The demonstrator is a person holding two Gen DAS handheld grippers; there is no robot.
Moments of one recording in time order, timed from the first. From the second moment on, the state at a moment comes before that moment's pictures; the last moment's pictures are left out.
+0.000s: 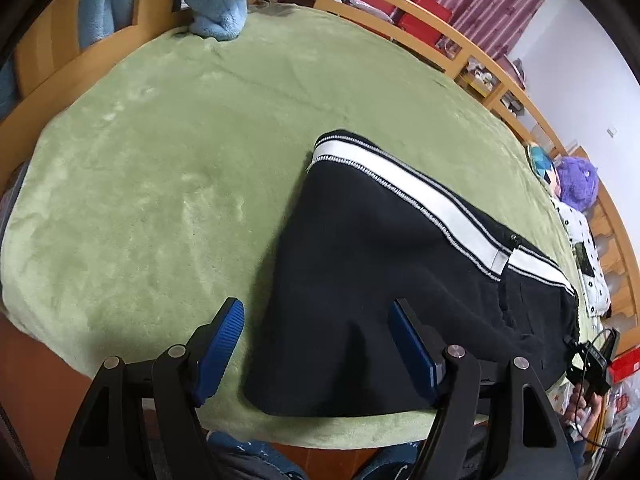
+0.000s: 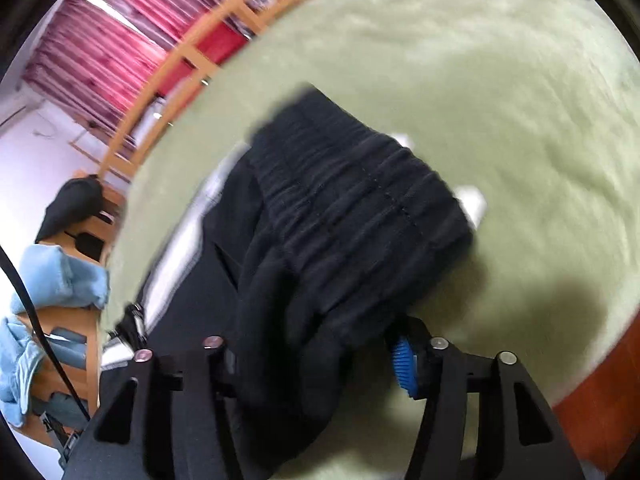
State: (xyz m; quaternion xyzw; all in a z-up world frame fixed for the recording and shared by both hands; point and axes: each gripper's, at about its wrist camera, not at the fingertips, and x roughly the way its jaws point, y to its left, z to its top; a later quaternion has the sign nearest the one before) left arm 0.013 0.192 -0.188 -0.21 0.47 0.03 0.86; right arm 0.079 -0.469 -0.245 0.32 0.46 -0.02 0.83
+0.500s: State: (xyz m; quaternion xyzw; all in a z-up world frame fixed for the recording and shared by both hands) left arm -0.025 0.199 -0.220 -0.29 0.45 -0.02 0.85; right arm 0.050 -0.324 -0.158 0.16 0.43 0.06 0.89
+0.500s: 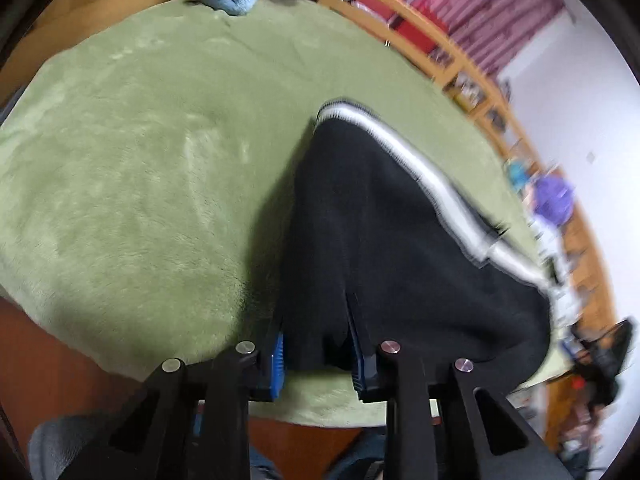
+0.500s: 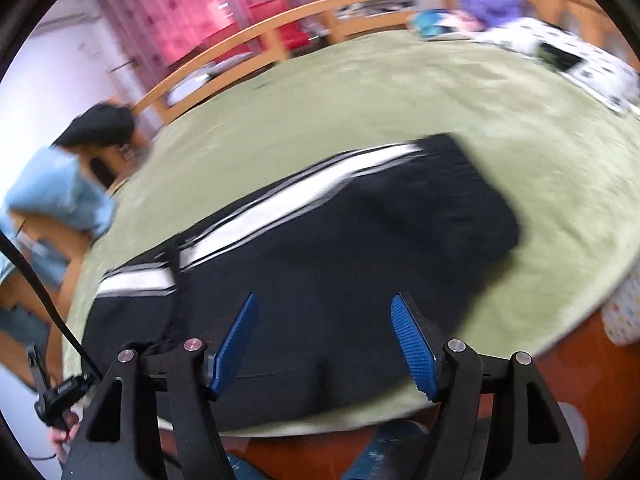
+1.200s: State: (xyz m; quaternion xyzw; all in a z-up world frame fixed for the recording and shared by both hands) left arm 0.058 0.191 -0.168 -0.14 0.46 0.05 0.88; right arm 0.083 -0.138 -0.227 0.07 0.51 0.24 0.82
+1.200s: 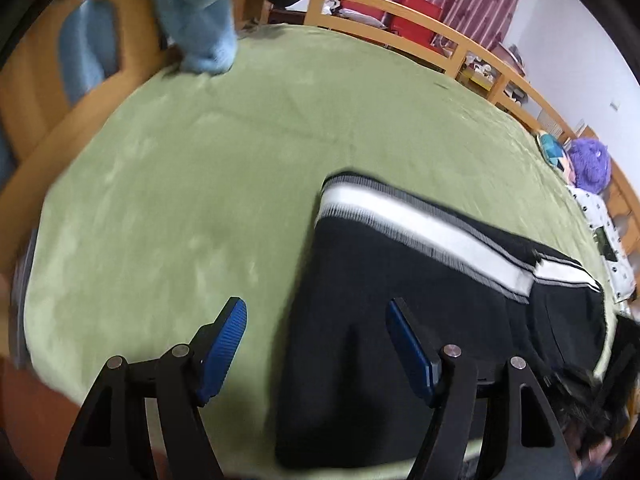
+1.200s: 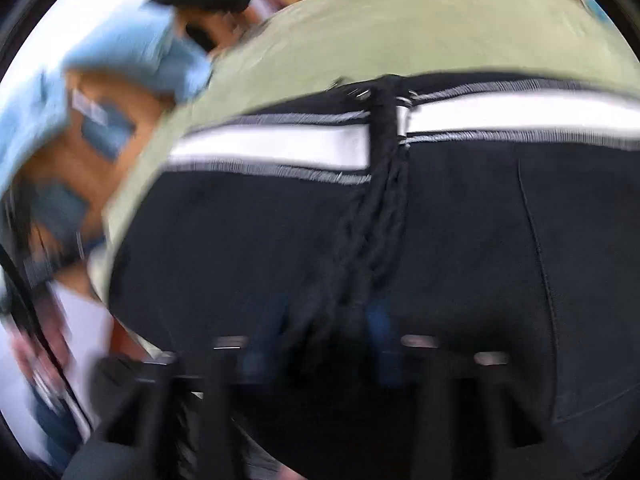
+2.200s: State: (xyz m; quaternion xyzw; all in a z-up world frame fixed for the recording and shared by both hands) left arm 0.191 0.178 -0.212 -0.15 0.49 0.02 0.86; right arm 0.231 -0.146 -0.245 0.12 0.52 0.22 0.82
